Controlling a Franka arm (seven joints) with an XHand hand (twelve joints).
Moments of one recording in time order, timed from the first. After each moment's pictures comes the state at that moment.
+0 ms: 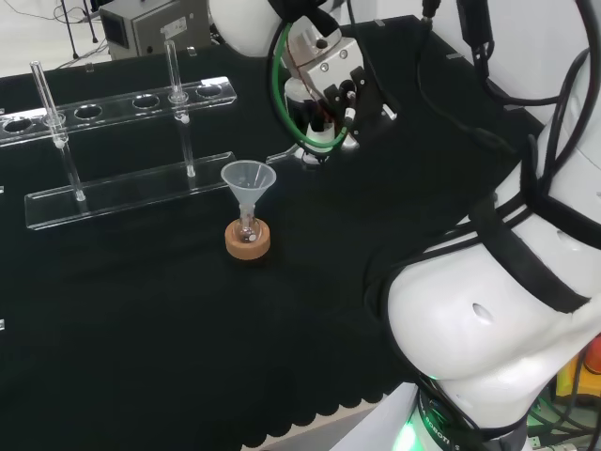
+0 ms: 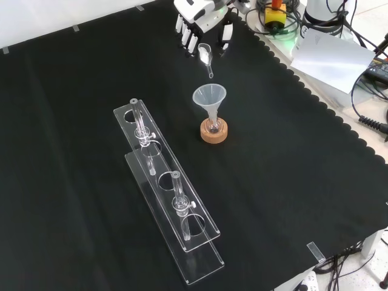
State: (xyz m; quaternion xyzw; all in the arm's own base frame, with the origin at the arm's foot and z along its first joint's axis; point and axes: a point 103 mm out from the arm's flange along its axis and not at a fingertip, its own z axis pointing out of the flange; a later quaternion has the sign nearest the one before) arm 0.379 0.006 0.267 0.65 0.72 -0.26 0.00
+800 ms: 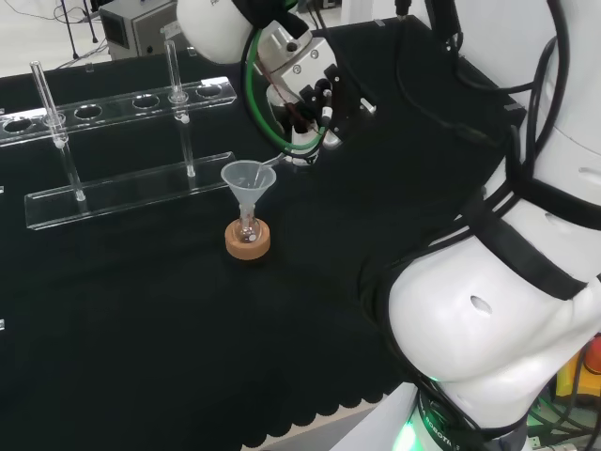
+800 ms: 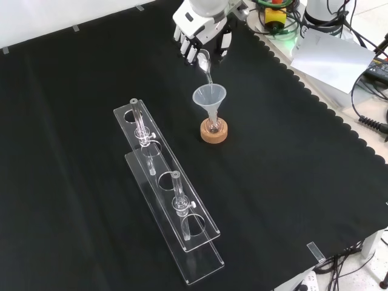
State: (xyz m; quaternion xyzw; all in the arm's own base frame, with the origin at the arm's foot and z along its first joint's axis) arm 0.394 0.025 0.264 0.63 0.71 -0.31 0.03
